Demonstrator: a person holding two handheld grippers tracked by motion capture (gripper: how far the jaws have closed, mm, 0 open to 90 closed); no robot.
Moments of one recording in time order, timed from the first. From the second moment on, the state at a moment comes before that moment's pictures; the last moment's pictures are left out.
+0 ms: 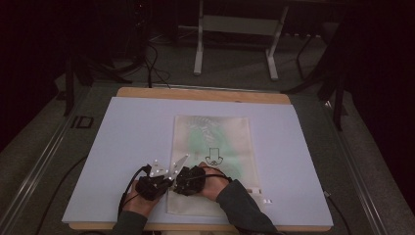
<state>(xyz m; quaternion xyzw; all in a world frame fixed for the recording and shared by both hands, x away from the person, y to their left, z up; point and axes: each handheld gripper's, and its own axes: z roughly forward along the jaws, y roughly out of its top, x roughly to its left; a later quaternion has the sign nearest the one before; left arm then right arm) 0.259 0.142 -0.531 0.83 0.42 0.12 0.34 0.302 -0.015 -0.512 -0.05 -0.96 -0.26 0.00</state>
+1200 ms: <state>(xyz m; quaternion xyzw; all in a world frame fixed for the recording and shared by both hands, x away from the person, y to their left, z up) 0.260 0.143 -0.531 0.83 0.42 0.11 0.34 0.291 -0.034 -0.508 -0.05 -0.97 -0.23 -0.03</state>
